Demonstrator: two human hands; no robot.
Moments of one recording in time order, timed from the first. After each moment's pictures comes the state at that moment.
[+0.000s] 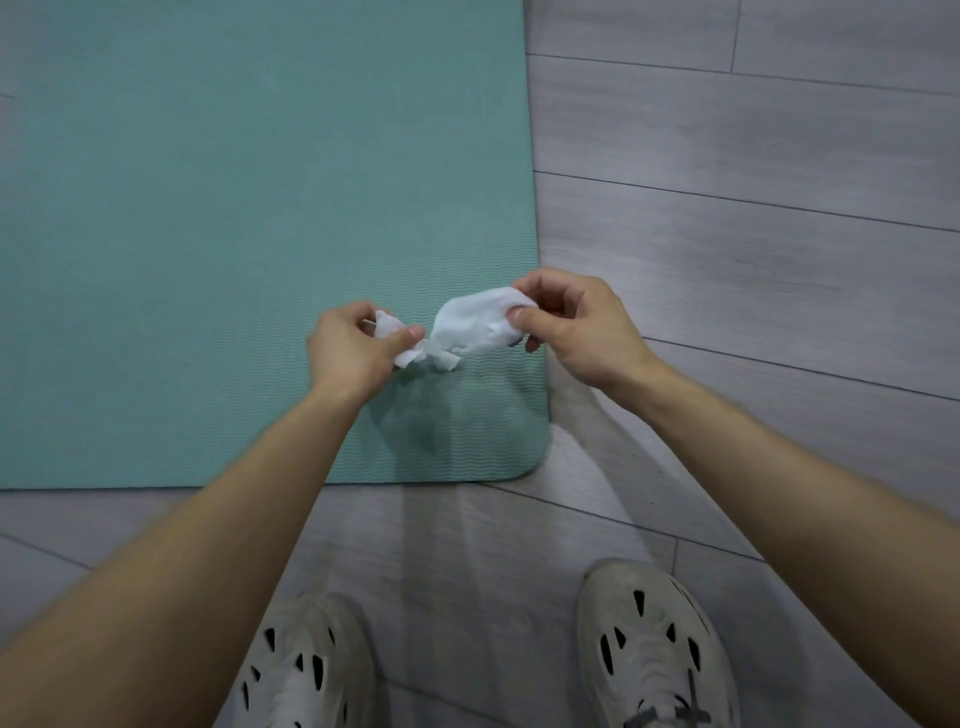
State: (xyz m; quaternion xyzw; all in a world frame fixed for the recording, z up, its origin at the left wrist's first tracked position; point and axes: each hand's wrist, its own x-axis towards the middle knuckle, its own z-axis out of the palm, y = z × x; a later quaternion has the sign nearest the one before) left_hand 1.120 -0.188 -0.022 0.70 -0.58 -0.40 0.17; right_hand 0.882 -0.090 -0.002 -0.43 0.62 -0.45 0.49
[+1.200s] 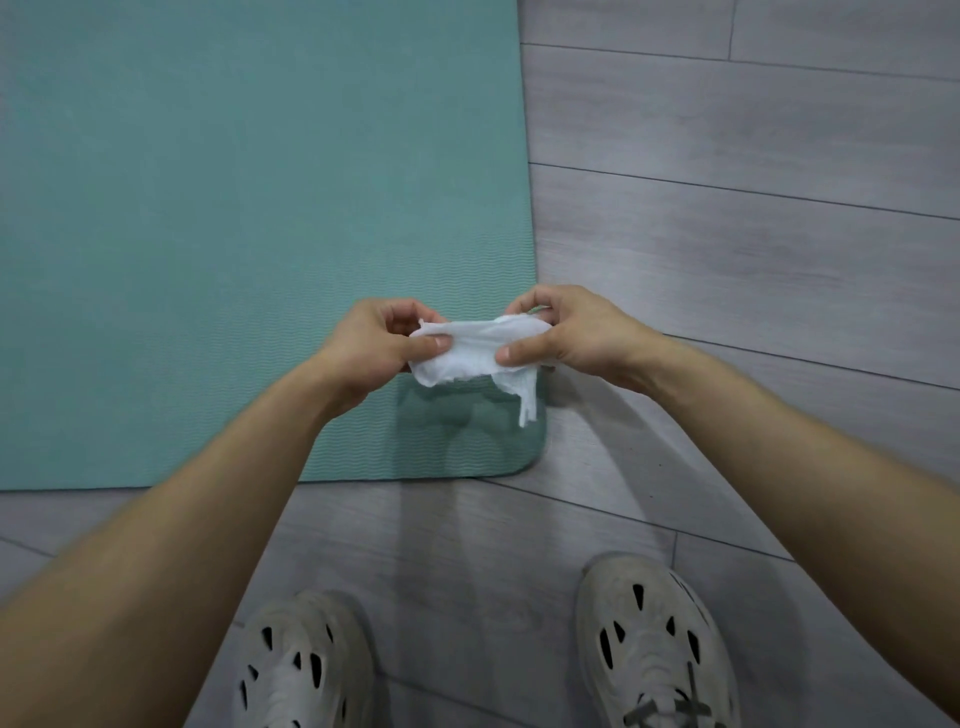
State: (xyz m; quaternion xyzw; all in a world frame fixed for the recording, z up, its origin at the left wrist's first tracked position) left_hand 1.107 -0.186 -0.003 0.52 -0.59 -0.60 0.09; right_hand 0.871 -0.096 -0.008 -0.38 0.64 -0.30 0.60
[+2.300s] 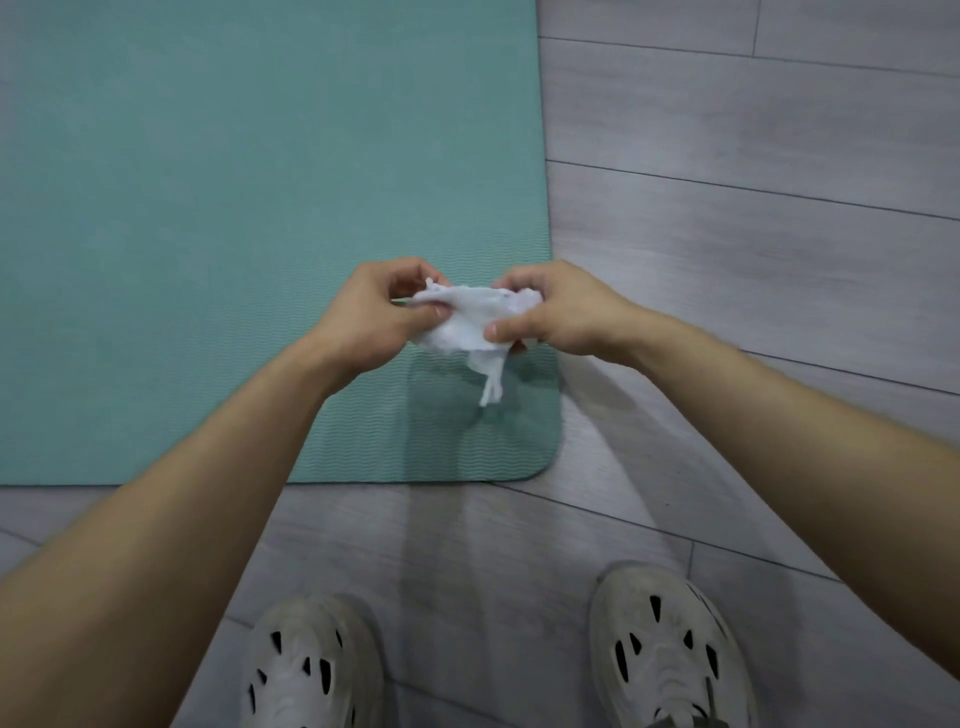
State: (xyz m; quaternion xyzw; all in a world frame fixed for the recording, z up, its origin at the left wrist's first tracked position) left_hand 1.106 -0.205 0.018 0.51 -0.68 -0.52 0.11; right_hand 0.885 -0.130 -0.001 -0.46 0.64 -0.26 0.55
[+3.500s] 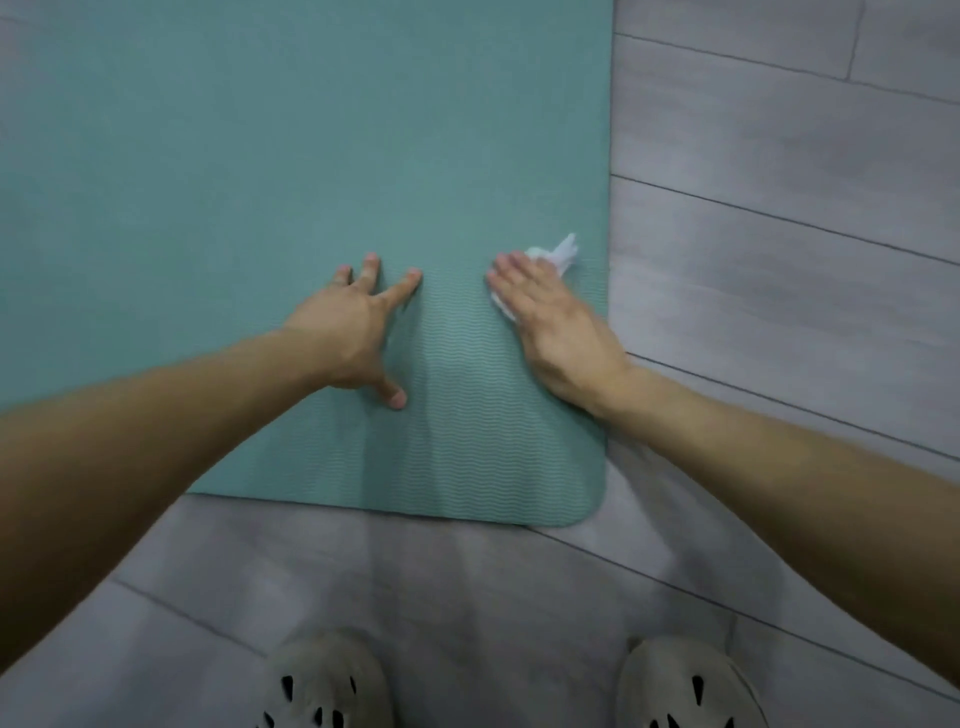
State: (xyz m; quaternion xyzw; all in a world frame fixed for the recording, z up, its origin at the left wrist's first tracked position) left_hand 1.151 -0.265 -0.002 0.48 -0.81 -0.13 -0.32; right_hand 0.914 -0.172 -0.088 -0.77 0.59 -0.16 0.17
